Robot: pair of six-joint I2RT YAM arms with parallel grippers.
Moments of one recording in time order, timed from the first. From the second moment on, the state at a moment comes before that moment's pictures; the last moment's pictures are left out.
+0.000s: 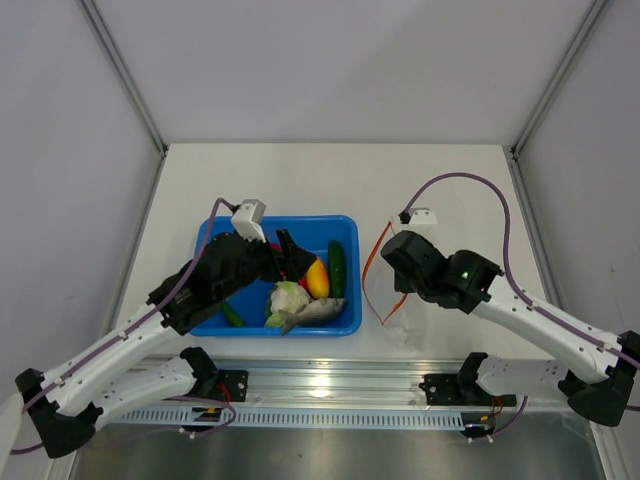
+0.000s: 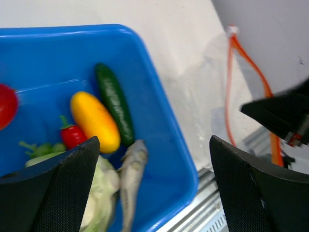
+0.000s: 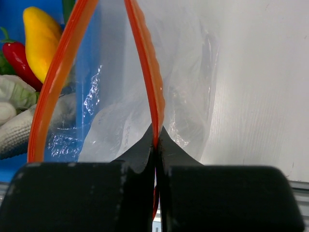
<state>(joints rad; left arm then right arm) -0.85 0.83 0.84 -0.34 -0.14 -0.65 0.97 1.11 1.16 -1.01 0.54 0.73</state>
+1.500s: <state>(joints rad) -0.83 1.08 0.74 -0.68 -0.23 -1.04 0.93 1.14 1.13 -1.00 0.50 0.70</state>
